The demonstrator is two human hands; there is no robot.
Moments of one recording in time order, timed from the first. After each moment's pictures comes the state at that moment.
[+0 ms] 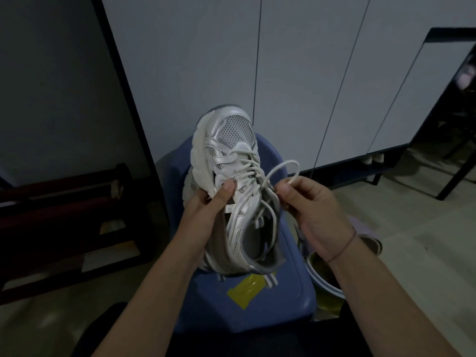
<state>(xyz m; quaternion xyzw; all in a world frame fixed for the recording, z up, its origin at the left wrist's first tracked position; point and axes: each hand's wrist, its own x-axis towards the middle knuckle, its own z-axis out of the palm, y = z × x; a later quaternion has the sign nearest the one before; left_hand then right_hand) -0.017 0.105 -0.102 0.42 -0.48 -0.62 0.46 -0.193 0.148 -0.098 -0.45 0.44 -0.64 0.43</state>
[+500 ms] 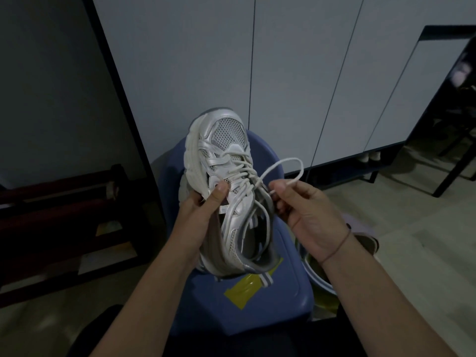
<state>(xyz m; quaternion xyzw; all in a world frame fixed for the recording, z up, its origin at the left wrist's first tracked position) -0.016 0.105 -0.105 0.41 -0.48 -0.63 0.46 -0.183 0.151 -0.090 -0.31 0.42 -0.67 0.53</state>
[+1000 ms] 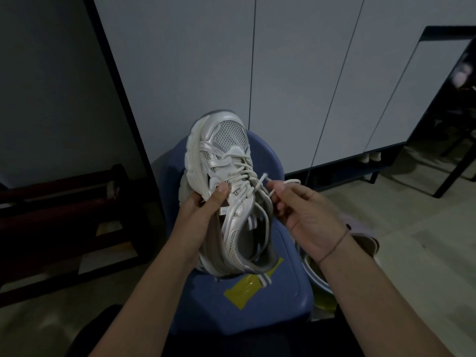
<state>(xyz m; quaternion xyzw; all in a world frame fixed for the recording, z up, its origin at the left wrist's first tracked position) -0.015 0.103 -0.108 0.41 -0.49 -0.62 0.45 -0.183 0.149 -0.092 -0.29 0.42 -0.68 0.53</state>
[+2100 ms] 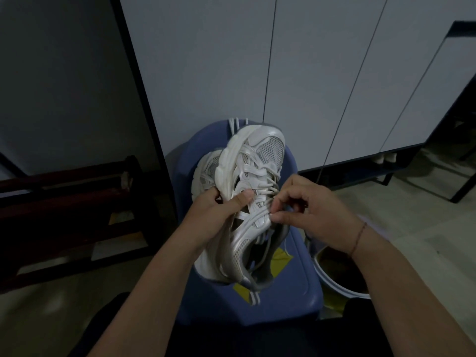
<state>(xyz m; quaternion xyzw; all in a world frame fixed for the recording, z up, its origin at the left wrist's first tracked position) -0.006 0.099 -0.106 0.46 -0.56 -0.58 0.37 -0.203 0.149 -0.087 -0.73 0.51 -0.37 0.25</state>
